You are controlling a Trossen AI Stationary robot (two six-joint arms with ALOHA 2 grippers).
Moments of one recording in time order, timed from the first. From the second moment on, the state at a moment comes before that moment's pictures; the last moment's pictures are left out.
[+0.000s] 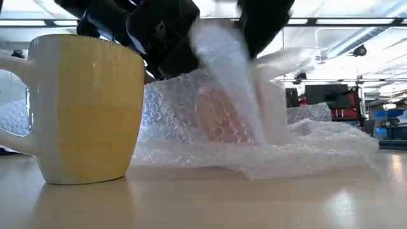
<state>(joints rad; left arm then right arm) -0.24 1.70 0.90 0.22 -0.15 -0.24 0.26 1.91 1.47 -0.75 0.13 0.21</state>
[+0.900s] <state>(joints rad) -0.25 1.74 0.91 0.30 -0.17 -0.22 0.22 1.98 1.44 -0.72 0.07 0.22</state>
